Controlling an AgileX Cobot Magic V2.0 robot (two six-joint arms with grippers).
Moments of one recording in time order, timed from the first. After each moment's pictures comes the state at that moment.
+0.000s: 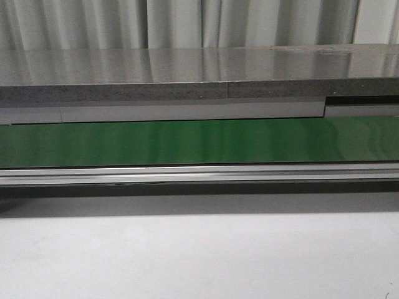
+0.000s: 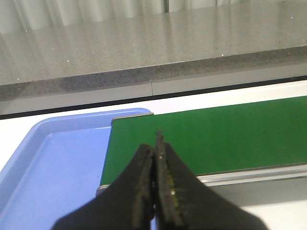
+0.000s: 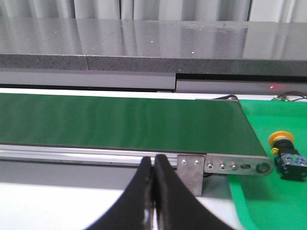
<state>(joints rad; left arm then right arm) -0.01 0.31 -0.21 -0.13 0.14 0.23 0.02 -0.01 0.02 0.15 0.15 -0.12</state>
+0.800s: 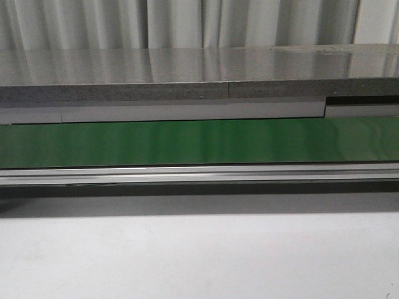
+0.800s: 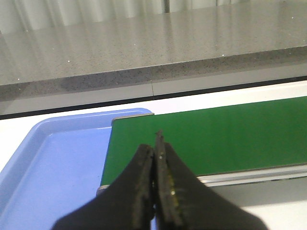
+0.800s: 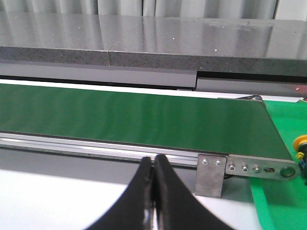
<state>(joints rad) -0.01 0.31 -0.21 -0.13 0.14 0.23 0.10 -0.01 0.03 0.12 0.14 -0.10</state>
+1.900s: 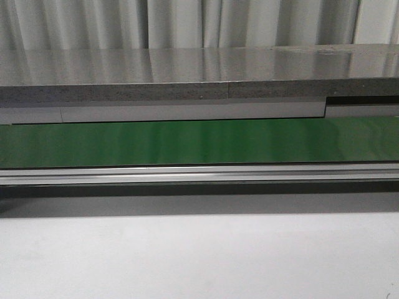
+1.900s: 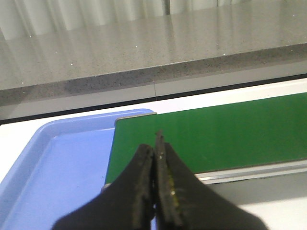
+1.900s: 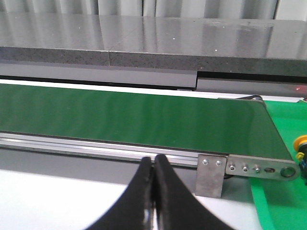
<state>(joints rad) -0.01 0.25 -0.18 -0.11 0.13 0.23 0.10 -0.01 0.03 0.12 0.14 -0.10</state>
